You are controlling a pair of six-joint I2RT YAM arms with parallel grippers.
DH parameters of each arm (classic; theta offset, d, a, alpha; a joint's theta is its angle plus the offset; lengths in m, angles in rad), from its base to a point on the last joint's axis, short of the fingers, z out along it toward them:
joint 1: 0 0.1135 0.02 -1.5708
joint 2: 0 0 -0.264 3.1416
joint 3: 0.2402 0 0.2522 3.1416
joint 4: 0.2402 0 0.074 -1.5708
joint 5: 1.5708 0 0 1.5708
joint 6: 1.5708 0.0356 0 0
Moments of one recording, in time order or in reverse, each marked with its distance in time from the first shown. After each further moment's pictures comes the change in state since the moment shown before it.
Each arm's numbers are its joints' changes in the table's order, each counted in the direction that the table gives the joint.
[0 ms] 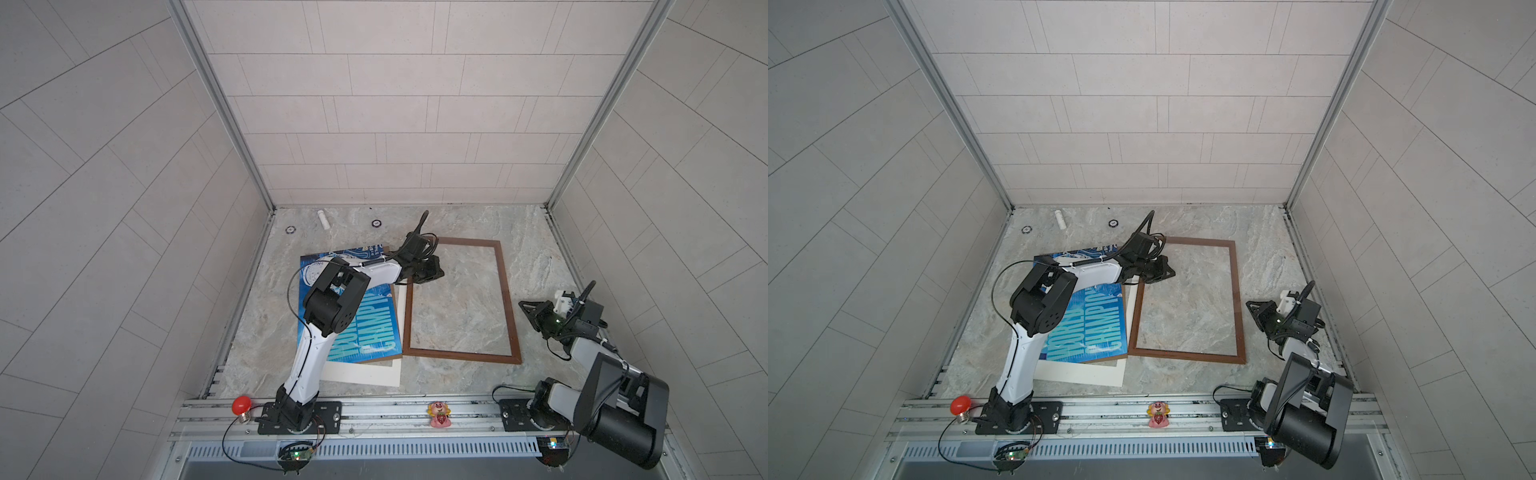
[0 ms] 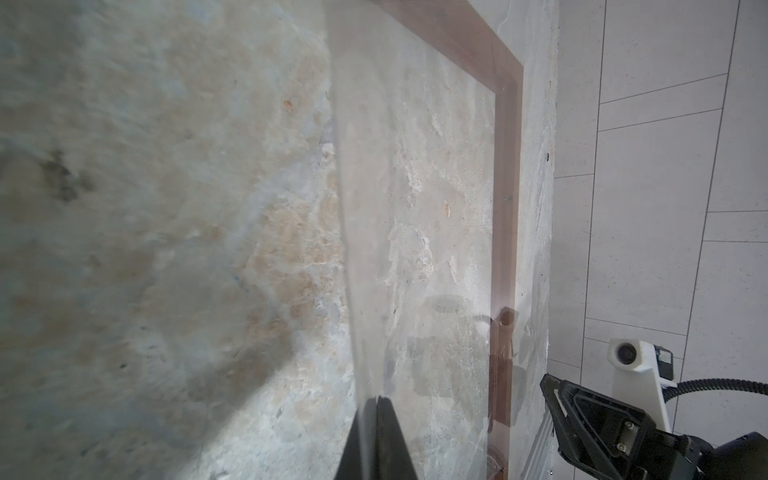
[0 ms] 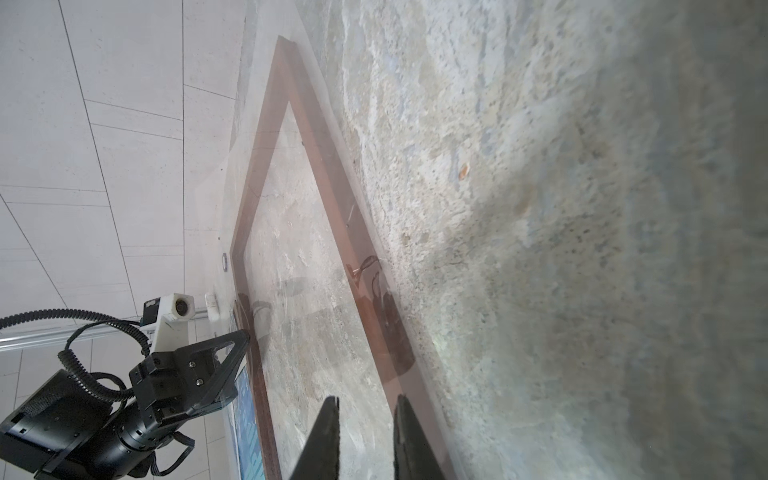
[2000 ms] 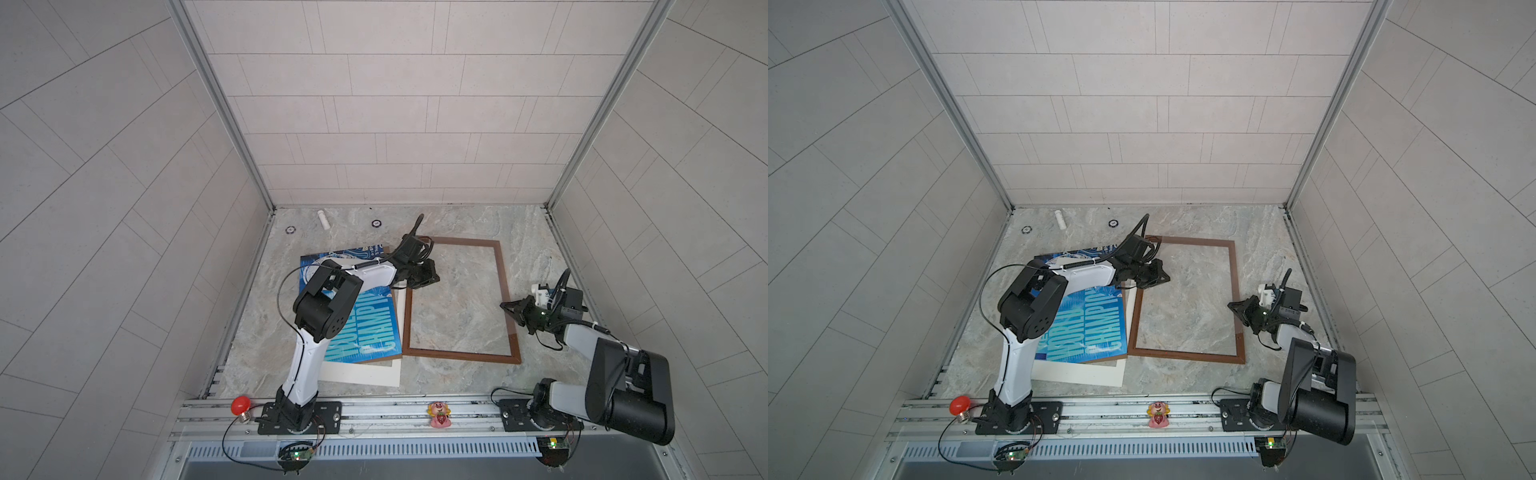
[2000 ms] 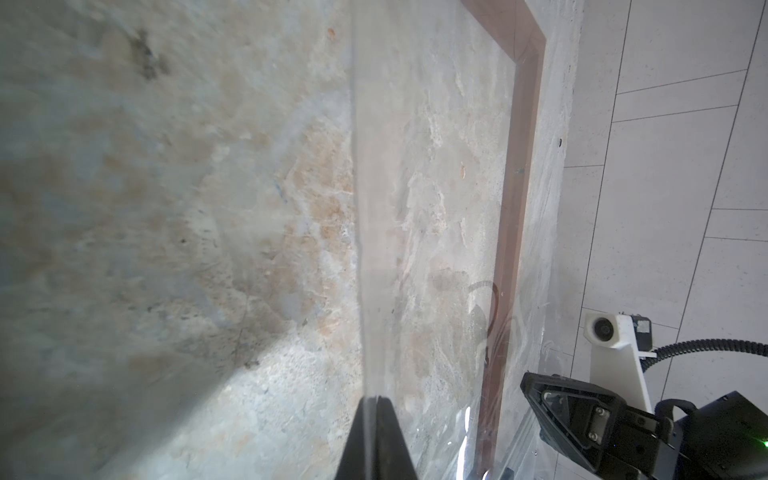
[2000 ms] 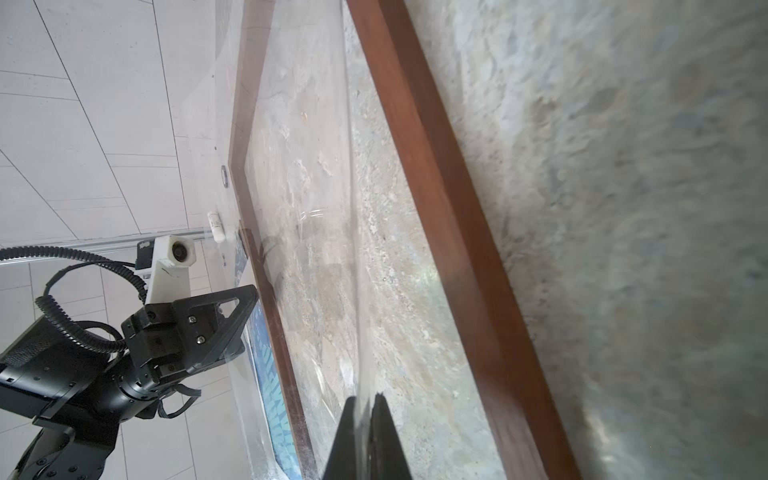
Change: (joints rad) left arm 0.007 -0.100 -0.105 0.051 0.012 -0.037; right arm 0.174 0.094 0.097 0.106 -0.080 0.009
